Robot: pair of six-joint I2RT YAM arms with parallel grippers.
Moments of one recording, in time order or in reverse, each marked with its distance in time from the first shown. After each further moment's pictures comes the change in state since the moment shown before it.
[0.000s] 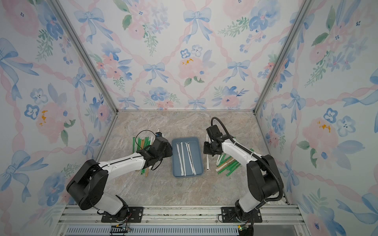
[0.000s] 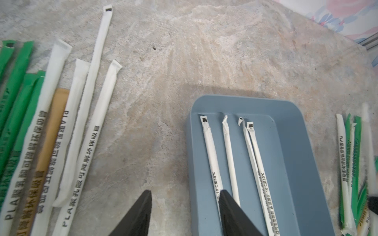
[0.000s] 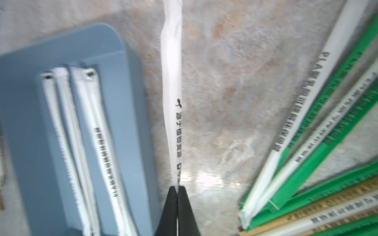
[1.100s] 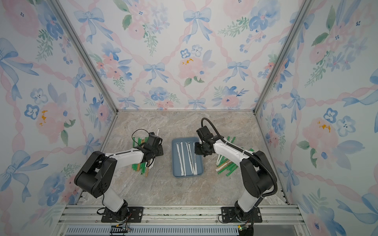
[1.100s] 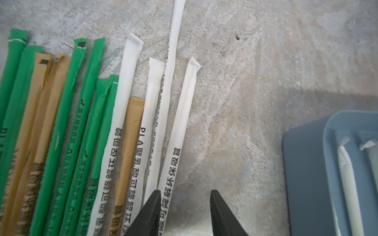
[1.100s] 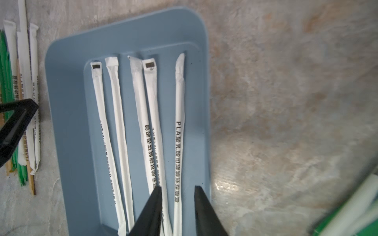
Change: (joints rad) left arm 0.193 0.143 0.007 -0.001 0.008 0.154; right arm 0.087 0.067 0.036 0.058 -0.010 0.048
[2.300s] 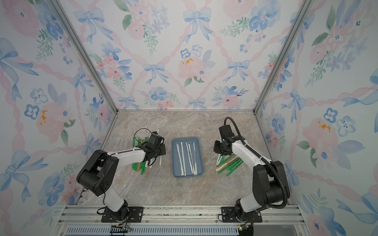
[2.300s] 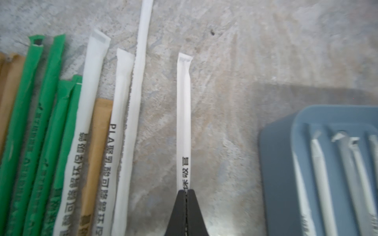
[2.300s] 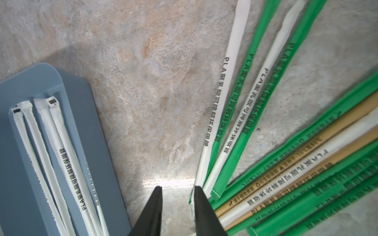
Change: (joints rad) left arm -0.042 -0.004 0.029 0.000 0.062 -0.010; right arm -0.291 -0.142 -0.115 -0.077 0.039 -0.089
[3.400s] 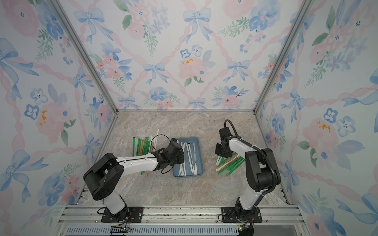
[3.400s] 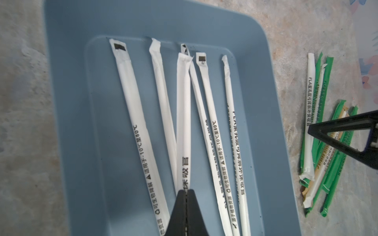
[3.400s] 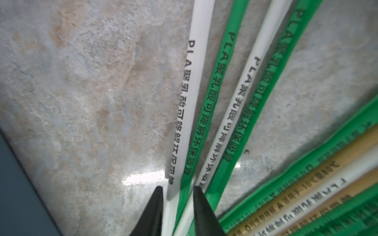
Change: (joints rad) left arm -0.327 0.033 0.064 0.008 0.063 -0.266; right arm -0.039 0.187 0.002 0.053 0.048 -0.015
